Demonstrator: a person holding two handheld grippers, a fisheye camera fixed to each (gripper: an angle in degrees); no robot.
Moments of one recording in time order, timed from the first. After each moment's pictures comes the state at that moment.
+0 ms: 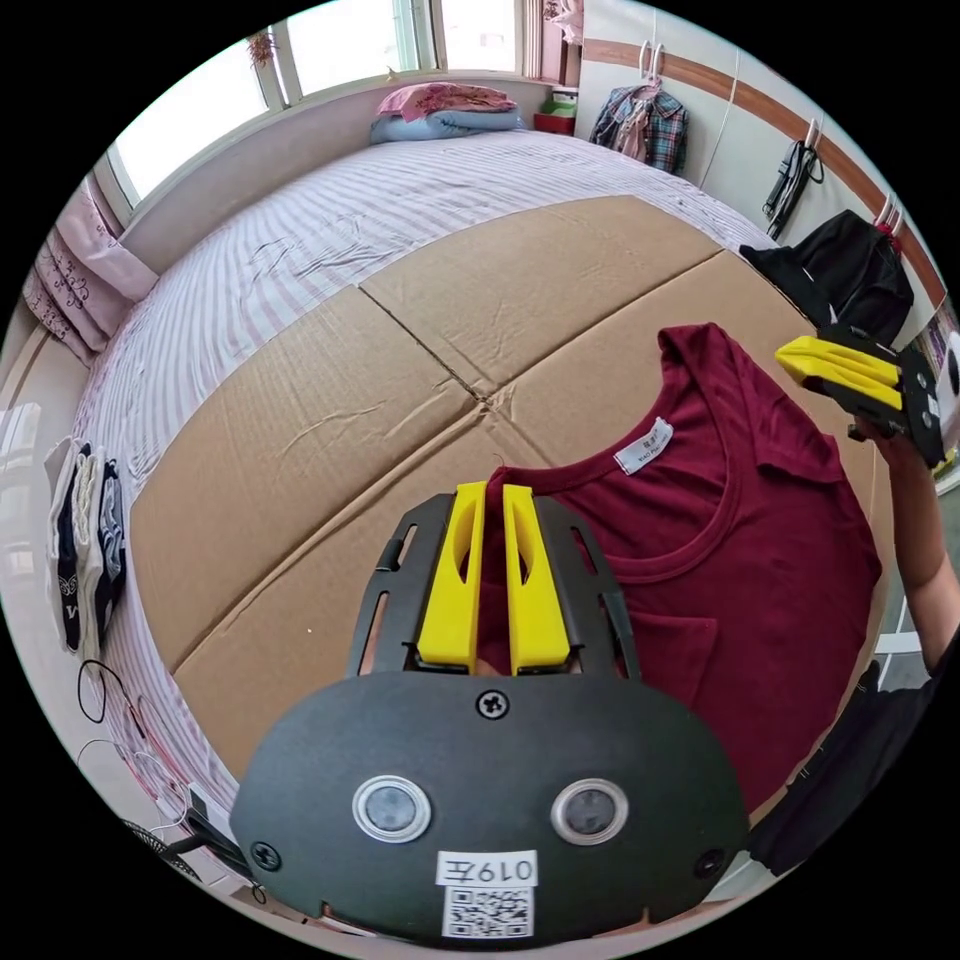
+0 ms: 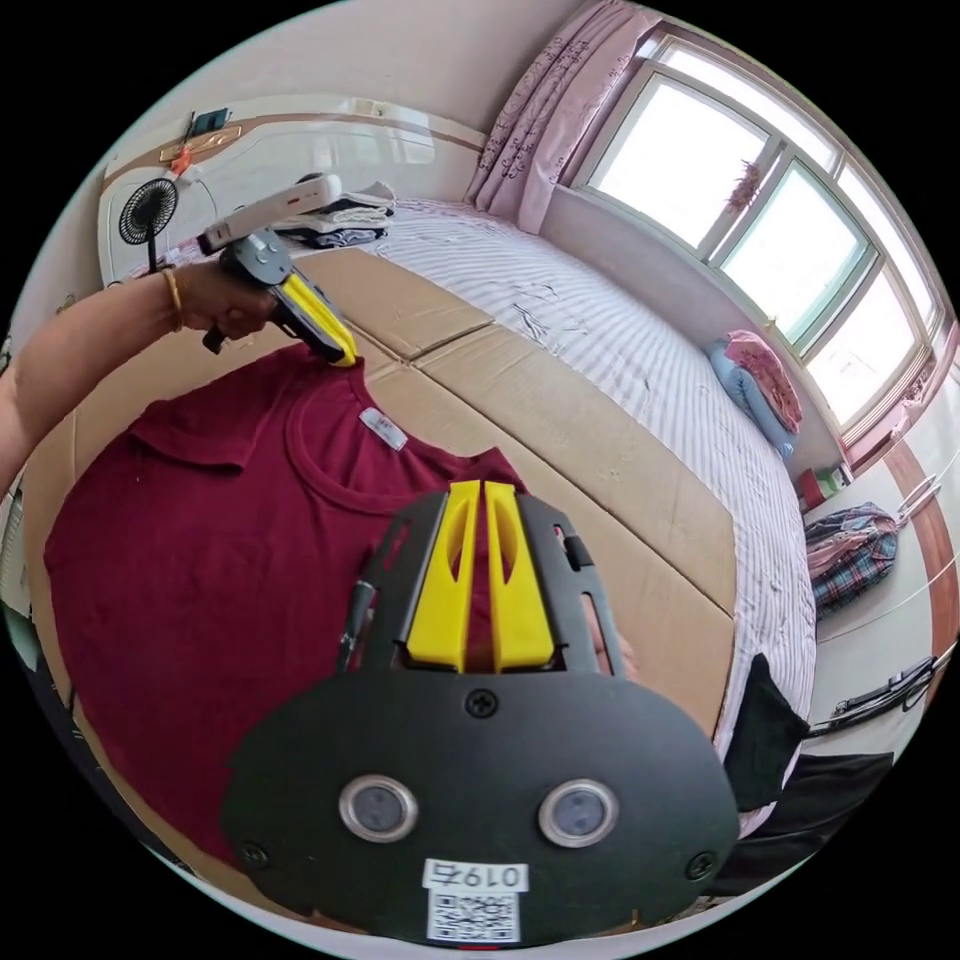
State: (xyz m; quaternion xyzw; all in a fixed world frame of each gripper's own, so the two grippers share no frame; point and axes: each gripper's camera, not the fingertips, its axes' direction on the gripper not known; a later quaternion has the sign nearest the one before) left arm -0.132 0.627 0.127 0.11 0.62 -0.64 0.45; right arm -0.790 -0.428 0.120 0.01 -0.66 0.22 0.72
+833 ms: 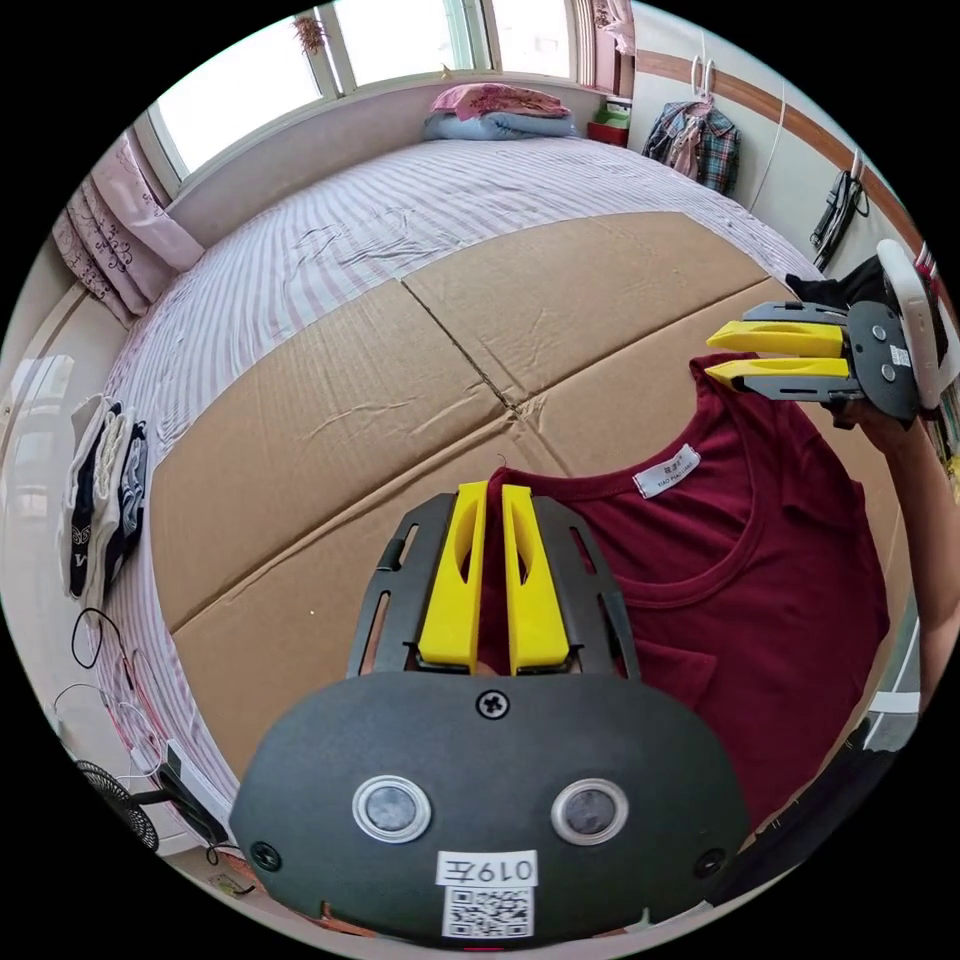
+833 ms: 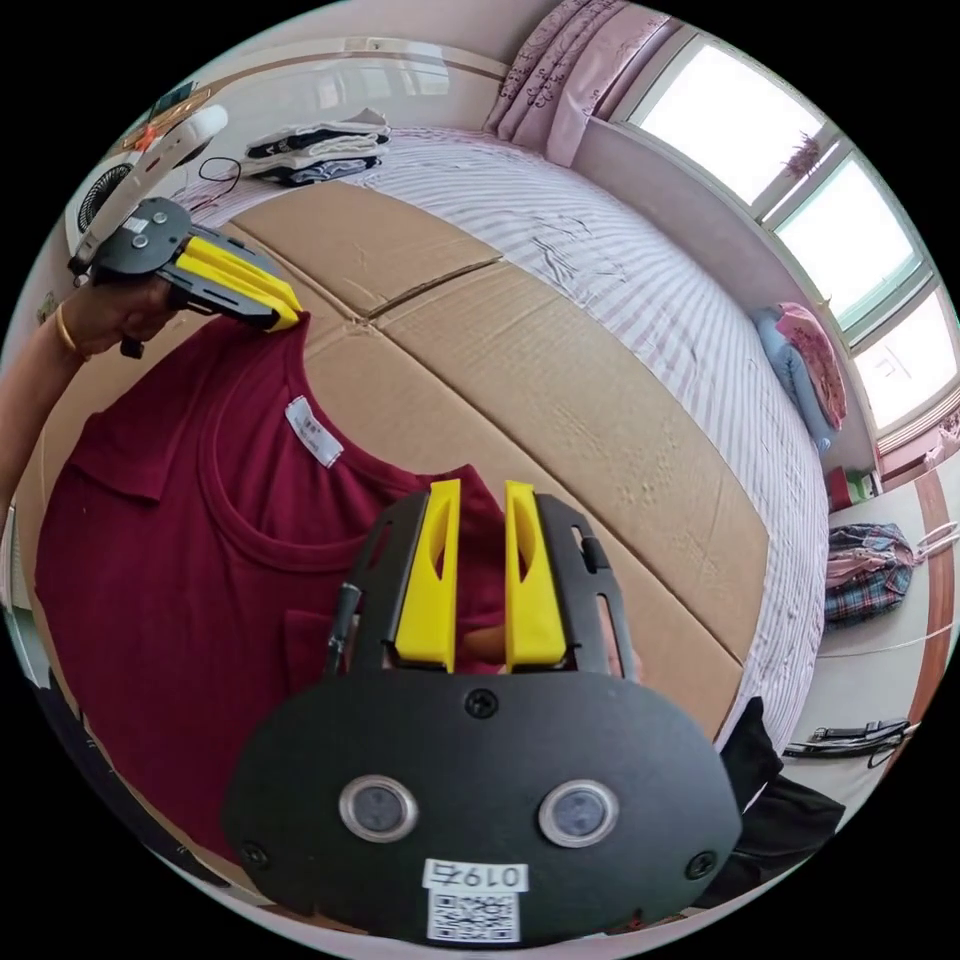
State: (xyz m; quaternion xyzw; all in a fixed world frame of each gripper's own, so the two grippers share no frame) left arm -0.224 0.655 0.220 0.05 0.60 -0.67 0.43; right arm -0.781 -0.619 0.137 -0.03 -0.70 0.13 0.70
